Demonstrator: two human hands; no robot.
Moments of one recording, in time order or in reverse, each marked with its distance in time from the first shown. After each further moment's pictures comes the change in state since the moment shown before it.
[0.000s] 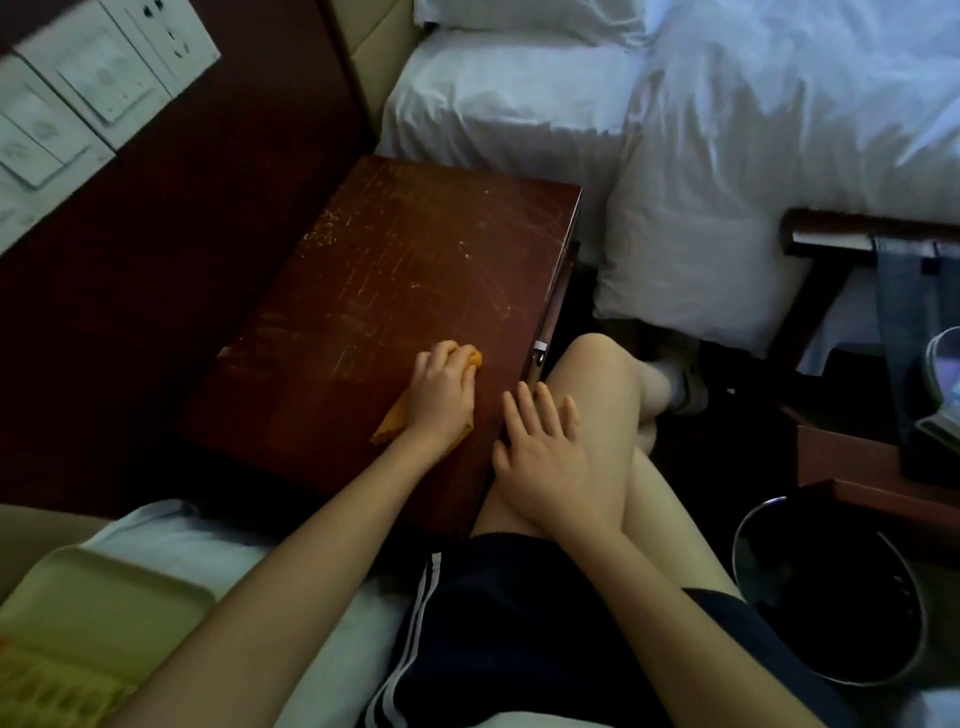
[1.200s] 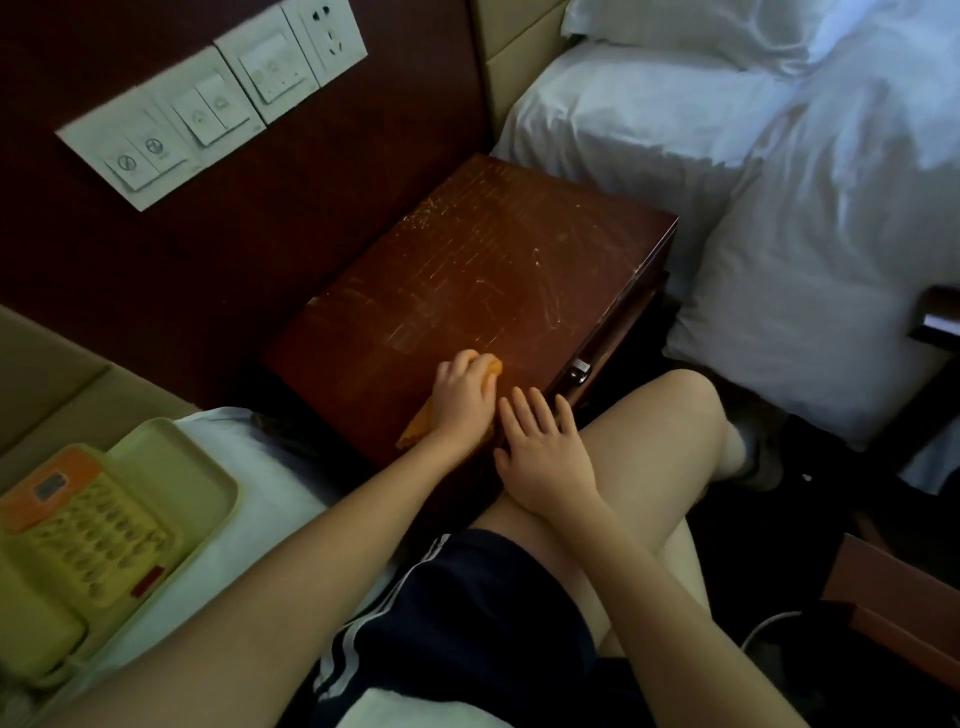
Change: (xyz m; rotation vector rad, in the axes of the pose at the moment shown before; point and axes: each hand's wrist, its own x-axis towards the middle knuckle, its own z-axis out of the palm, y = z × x) left_hand -0.019 0.021 0.006 0.102 0.105 -0.338; right_hand 0.021 0.028 -0.026 -0.115 -0.241 -0.451
